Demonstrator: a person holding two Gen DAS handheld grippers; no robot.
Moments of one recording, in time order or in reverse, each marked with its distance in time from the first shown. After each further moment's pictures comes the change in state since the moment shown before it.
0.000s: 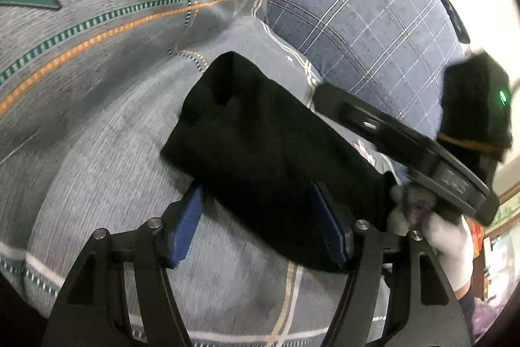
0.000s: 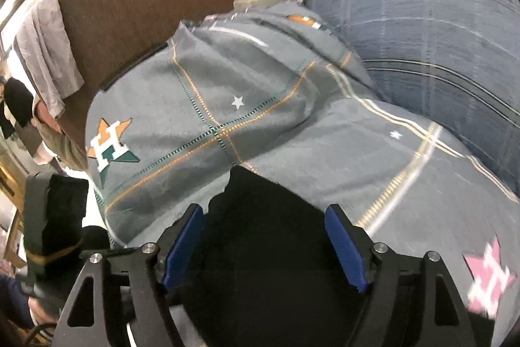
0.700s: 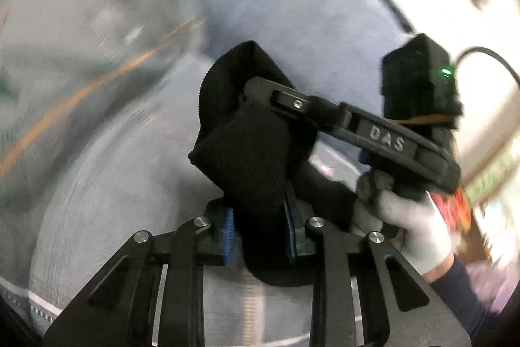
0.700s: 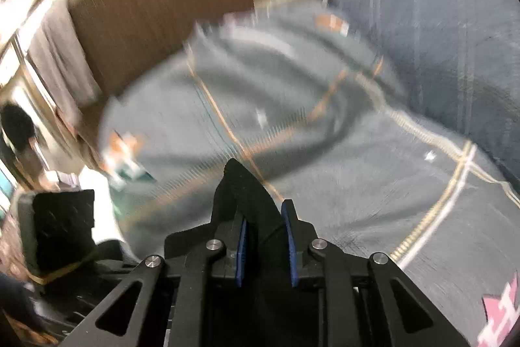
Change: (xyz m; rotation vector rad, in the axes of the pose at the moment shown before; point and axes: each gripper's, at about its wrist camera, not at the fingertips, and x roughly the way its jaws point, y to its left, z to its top) left arm -0.035 -0.045 0.000 0.222 -0.124 -0.170; right arm -0.043 -0.008 0.005 0.053 -0.149 0.168
